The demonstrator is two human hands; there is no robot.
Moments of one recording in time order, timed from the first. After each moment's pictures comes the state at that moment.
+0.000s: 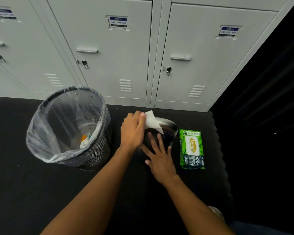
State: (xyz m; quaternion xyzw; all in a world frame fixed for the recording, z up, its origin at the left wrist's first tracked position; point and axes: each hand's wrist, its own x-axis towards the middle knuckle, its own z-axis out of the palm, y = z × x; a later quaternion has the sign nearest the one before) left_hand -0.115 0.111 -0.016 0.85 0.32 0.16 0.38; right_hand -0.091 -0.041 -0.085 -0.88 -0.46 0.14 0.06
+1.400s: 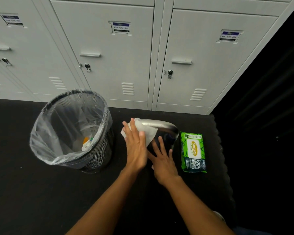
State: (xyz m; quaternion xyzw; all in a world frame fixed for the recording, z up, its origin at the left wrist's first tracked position) left_hand -0.144 0.072 -0.052 0.75 0.32 0.20 0.54; right_hand -0.088 -0.040 -0.075 -0.87 -0.45 0.22 0.02
